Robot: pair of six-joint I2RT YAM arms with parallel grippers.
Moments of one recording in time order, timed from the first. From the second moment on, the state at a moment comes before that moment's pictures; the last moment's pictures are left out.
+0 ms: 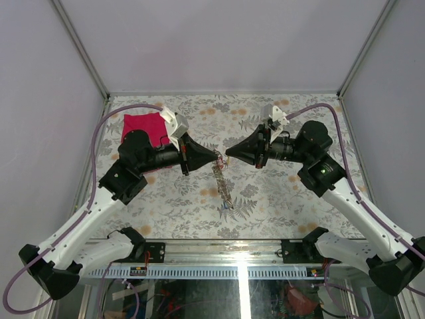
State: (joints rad) left arm -0.63 0.95 1.00 -0.04 0.64 -0.27; right arm 0.61 1.02 1.03 0.09 -0.82 0.20
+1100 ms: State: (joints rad) left arm -0.64 0.96 1.00 -0.03 0.68 -0.27; right arm 0.66 1.07 1.03 0.10 -0.78 0.17
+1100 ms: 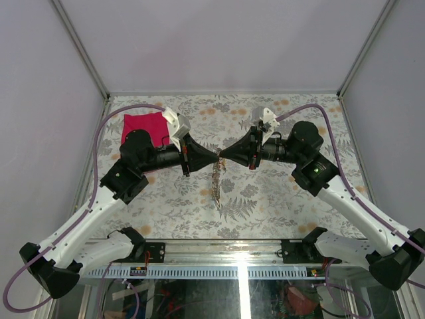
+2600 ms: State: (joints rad) left arm -0.65 0.93 0.99 0.00 0.67 -0.27; right arm 0.68 0.96 0.84 0.31 -0.60 0.49
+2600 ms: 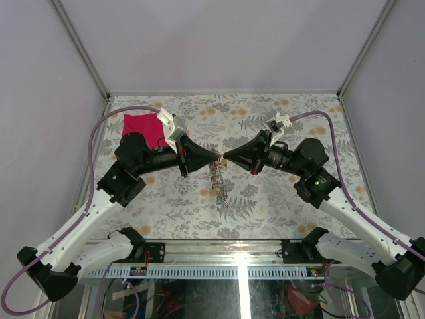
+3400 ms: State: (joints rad) left arm -0.65 0.92 0.98 0.02 0.68 -0.27; right arm 0.68 0.97 0.85 0.18 -0.61 0.44
